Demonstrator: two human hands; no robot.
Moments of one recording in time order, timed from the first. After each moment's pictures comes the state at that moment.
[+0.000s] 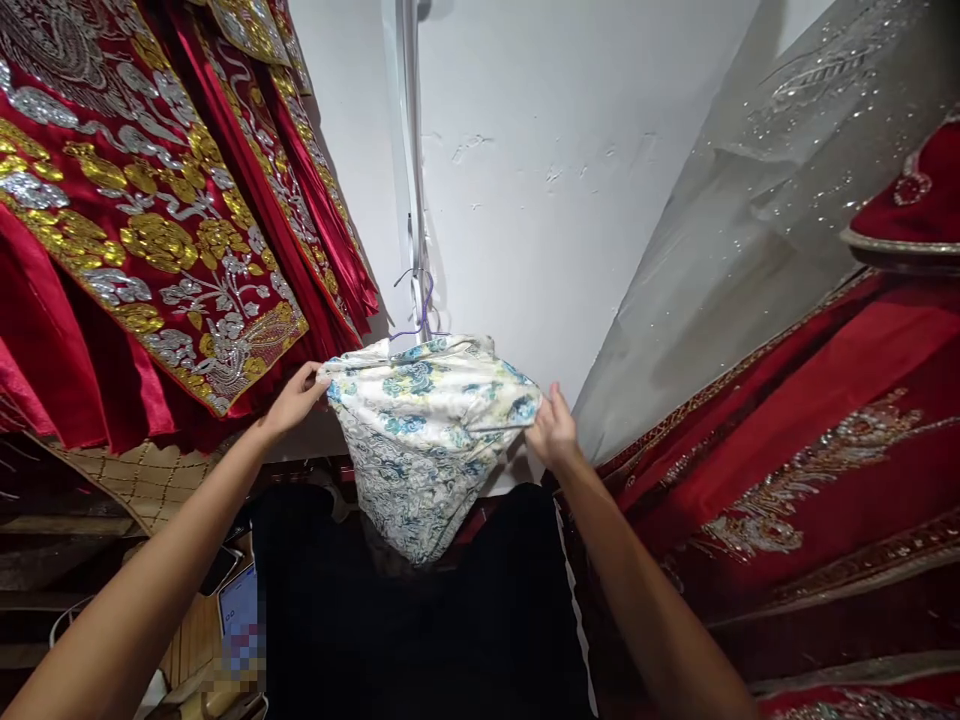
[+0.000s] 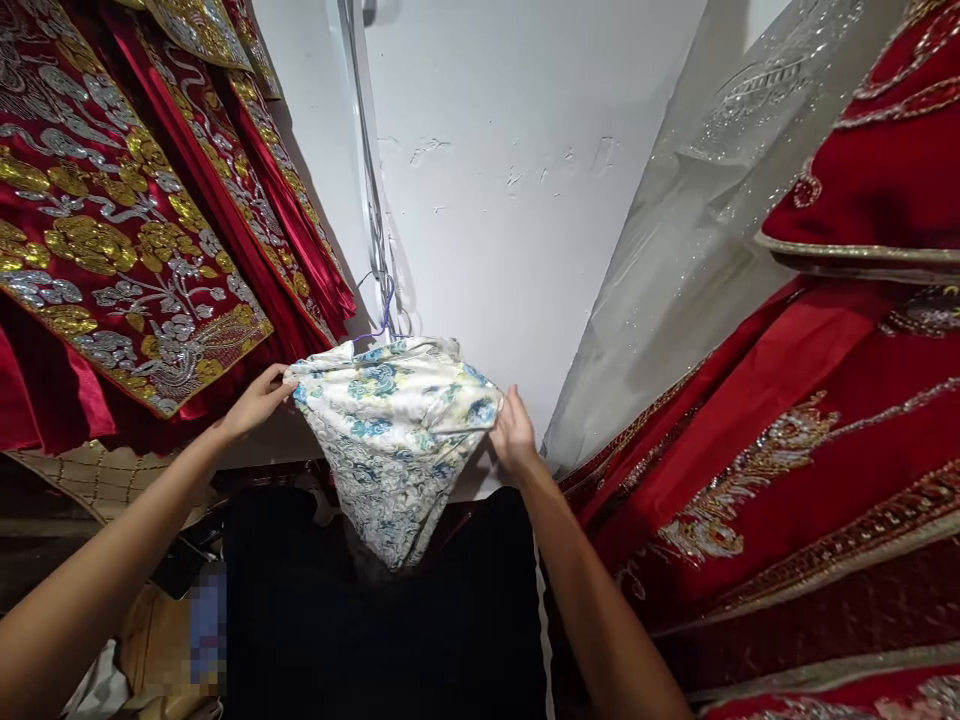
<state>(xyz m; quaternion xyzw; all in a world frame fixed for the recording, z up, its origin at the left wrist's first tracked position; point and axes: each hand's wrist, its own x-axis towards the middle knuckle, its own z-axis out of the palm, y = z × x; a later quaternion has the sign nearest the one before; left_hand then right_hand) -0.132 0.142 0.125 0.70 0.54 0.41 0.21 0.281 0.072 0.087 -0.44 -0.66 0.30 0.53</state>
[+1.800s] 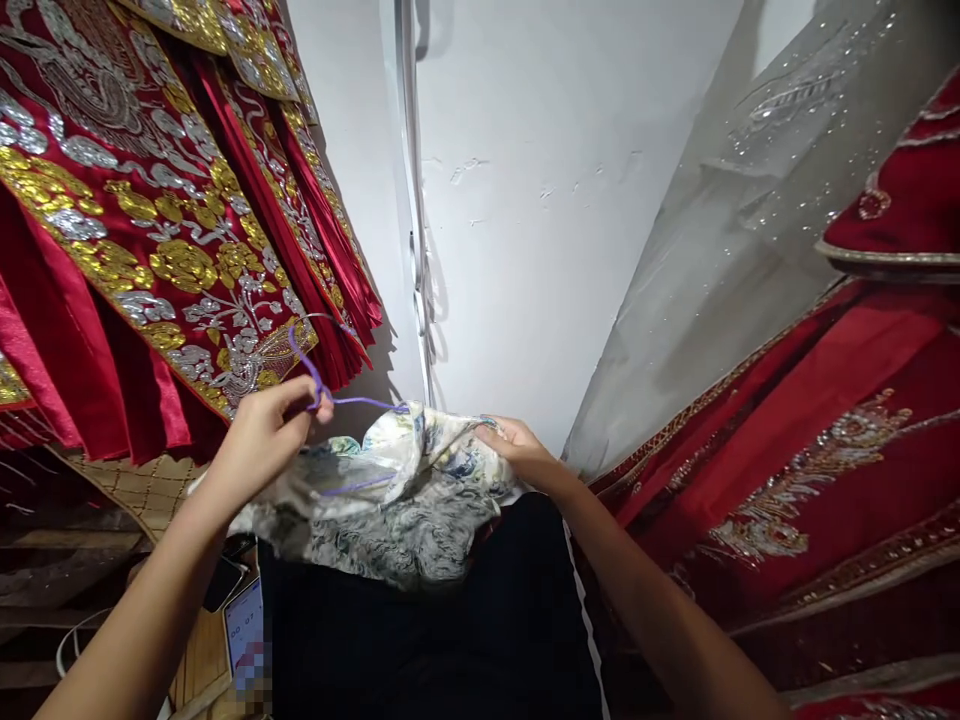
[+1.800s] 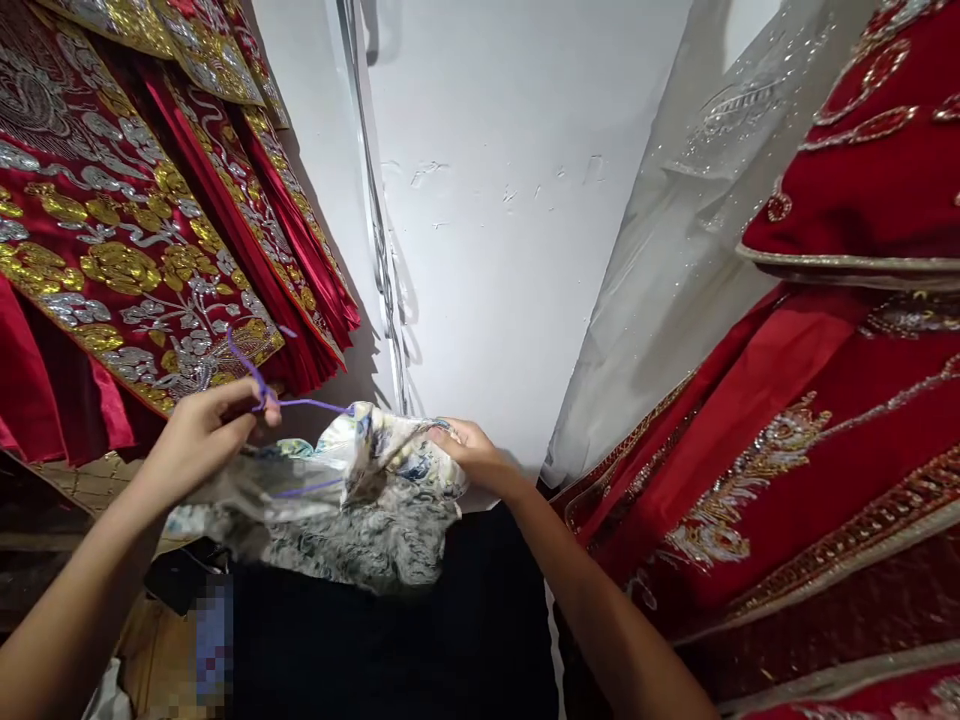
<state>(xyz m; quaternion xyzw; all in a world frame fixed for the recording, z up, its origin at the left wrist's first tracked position) -0.096 0.014 0.218 0.77 0.49 0.40 0.12 0.242 0.035 0.120 -0.36 -0.65 0.50 0.45</state>
